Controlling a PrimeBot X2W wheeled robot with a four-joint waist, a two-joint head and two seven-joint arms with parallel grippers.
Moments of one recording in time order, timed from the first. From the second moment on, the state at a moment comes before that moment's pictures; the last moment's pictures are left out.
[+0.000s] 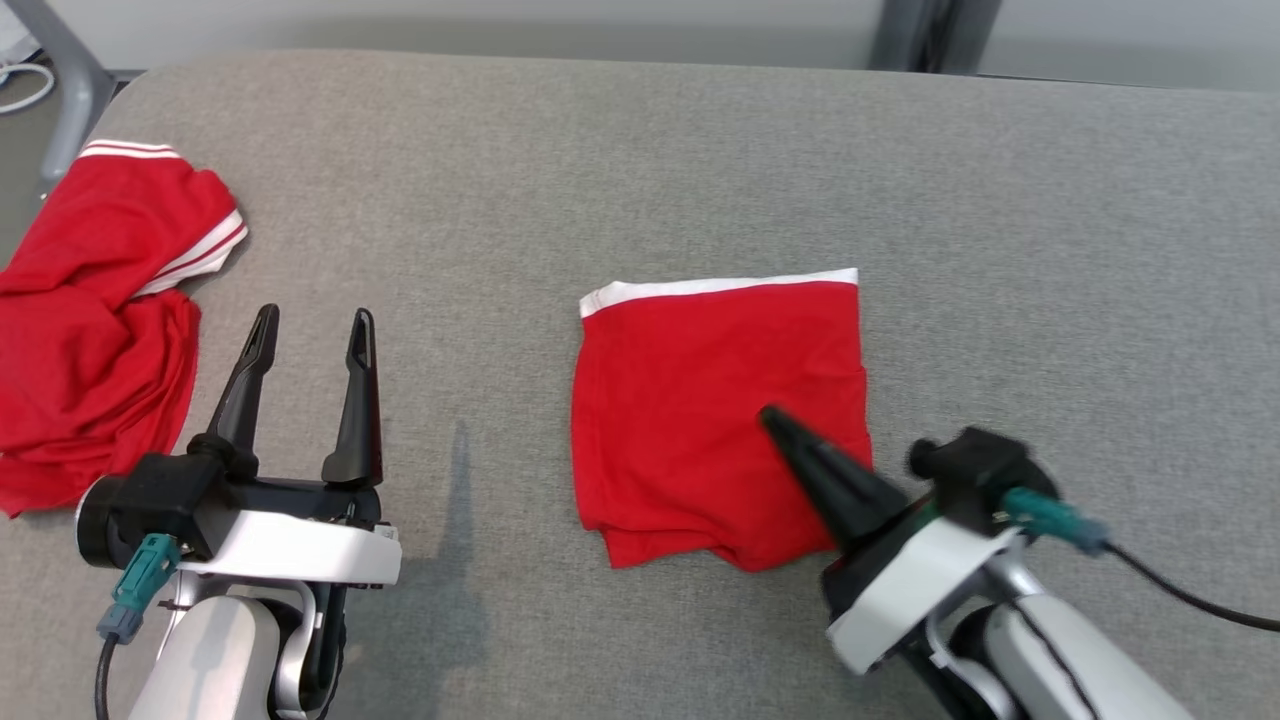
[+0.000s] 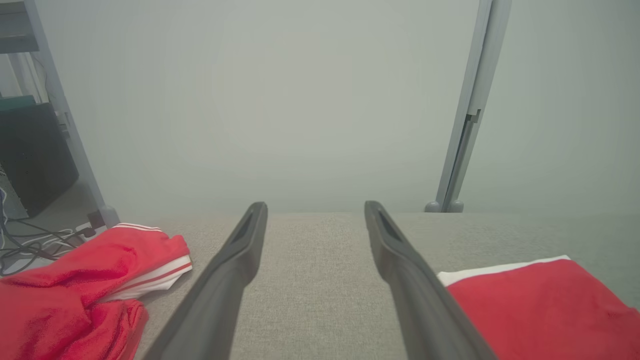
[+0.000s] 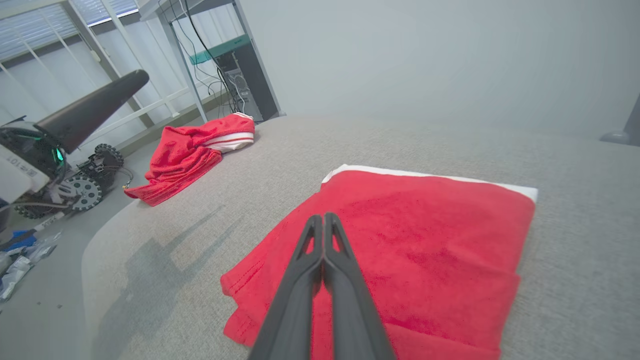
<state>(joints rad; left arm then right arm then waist) -0.22 0.20 -0.19 0.08 -0.35 0.08 -0.26 -0.35 -0.22 0.65 0.12 0.48 0.13 -0.03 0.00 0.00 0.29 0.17</state>
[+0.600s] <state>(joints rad) -0.17 0.25 -0.20 0.01 -0.35 0.09 -0.22 -0.17 -0.07 0.03 -0.05 0.31 0.13 -0.09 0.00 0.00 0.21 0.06</state>
